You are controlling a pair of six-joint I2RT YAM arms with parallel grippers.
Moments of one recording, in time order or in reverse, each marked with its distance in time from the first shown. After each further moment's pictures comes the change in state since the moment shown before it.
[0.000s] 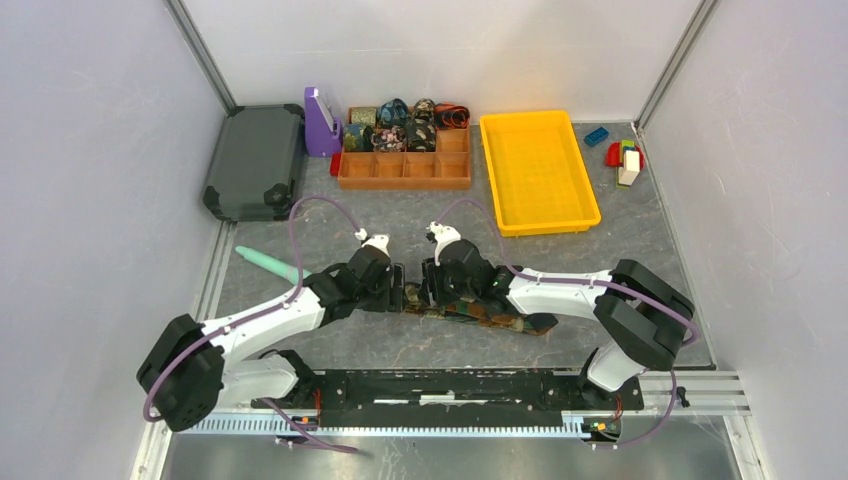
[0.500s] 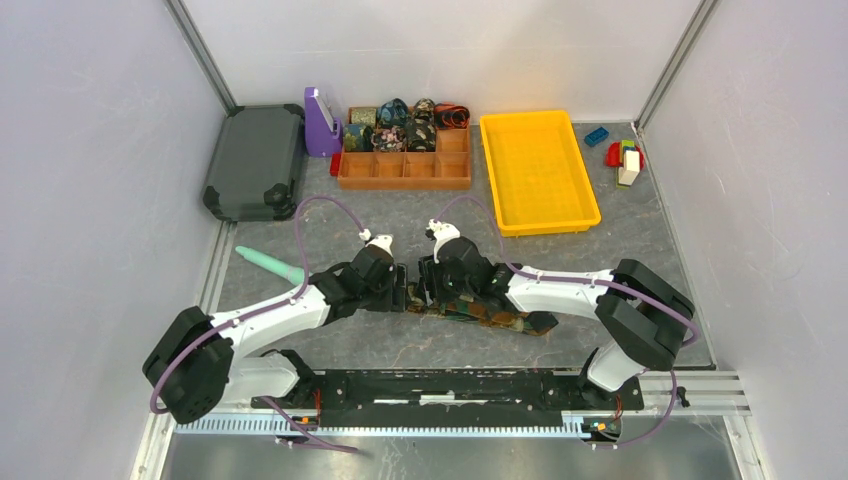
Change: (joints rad) left arm 0.000 0.071 -0.003 0.056 0.023 0.000; right arm 0.000 0.000 0.027 -0.039 0.024 -0.009
